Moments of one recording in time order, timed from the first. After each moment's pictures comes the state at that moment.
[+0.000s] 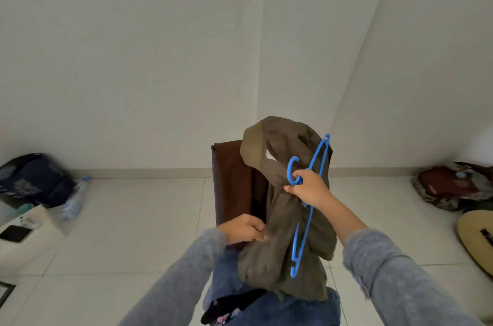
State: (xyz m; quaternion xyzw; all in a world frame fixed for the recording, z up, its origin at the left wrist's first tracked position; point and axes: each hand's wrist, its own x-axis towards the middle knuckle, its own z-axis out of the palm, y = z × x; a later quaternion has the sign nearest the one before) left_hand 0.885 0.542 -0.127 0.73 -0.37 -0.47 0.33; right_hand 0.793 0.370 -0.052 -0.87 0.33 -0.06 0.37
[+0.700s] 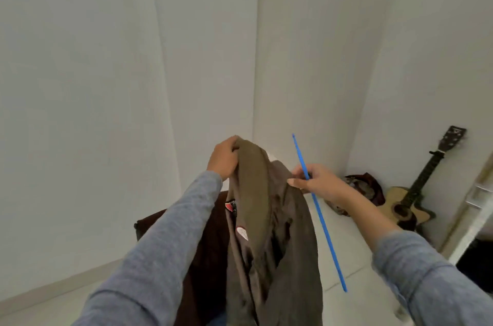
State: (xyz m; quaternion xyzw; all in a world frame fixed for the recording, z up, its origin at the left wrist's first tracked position) left_hand 0.867 0.389 0.111 0.68 -0.53 -0.09 0.49; right_hand 0.638 0.327 0.112 -0.80 0.34 -0.20 0.46
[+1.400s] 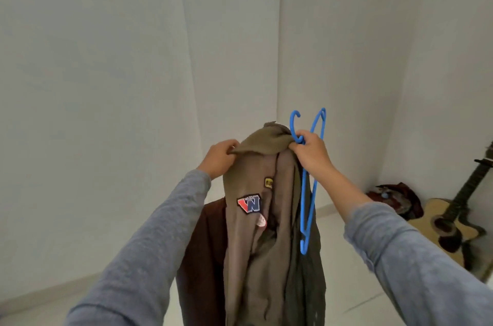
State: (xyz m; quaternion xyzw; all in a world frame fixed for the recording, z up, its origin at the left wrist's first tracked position) left_hand 0.892 0.447 0.143 0.74 -0.54 -0.07 0.39; right_hand 0.704 0.343 0.157 -0.77 0.34 -0.42 0.34
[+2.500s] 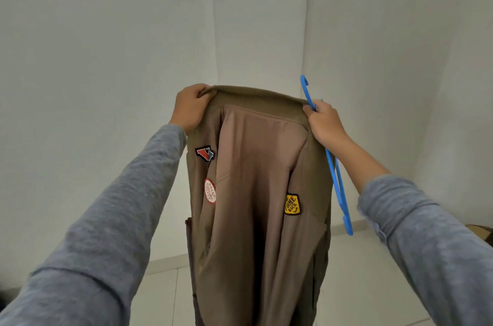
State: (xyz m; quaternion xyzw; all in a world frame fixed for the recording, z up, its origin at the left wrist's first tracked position) left_hand 0.933 0.510 0.254 0.67 -0.48 0.14 0.55; right_hand 0.711 0.359 0.234 -0.79 0.28 -0.45 0.32
